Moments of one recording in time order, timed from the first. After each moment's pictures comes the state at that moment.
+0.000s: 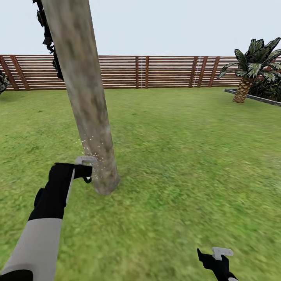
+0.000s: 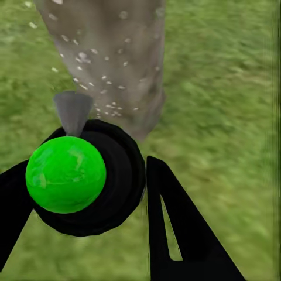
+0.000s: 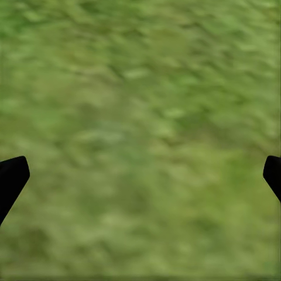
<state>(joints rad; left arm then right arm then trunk) -0.78 0.01 0.13 -1.31 -0.36 1.02 -0.32 -0.51 -0.15 0.51 -0.03 -0.66 -0.45 0.06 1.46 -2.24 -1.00</state>
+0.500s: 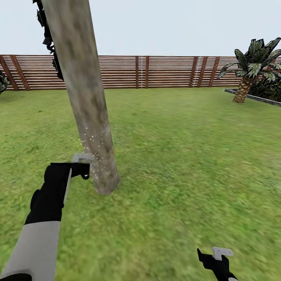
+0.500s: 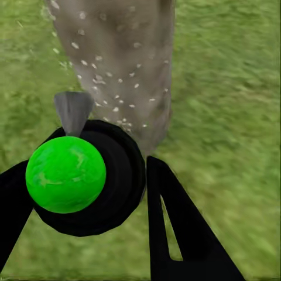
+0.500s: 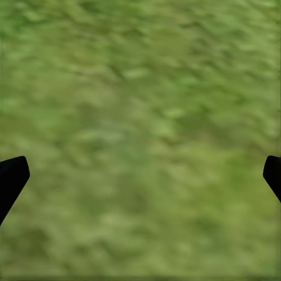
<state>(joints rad) -0.76 0.01 0.15 -1.40 -0.37 1.02 -0.32 -0.51 -0.15 0.51 -0.03 -0.66 -0.45 0.06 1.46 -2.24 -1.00</state>
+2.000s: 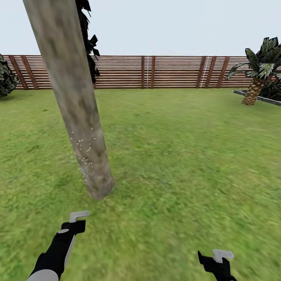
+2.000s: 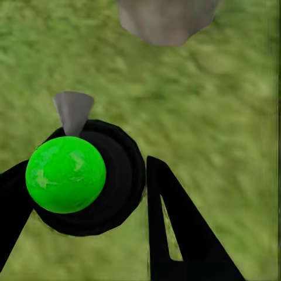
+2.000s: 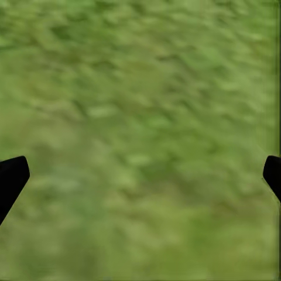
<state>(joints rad) -0.49 -0.03 0.41 -0.76 -0.35 0.26 -0.02 -0.50 -0.15 0.51 -0.03 -0.66 -0.45 0.06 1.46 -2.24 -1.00</state>
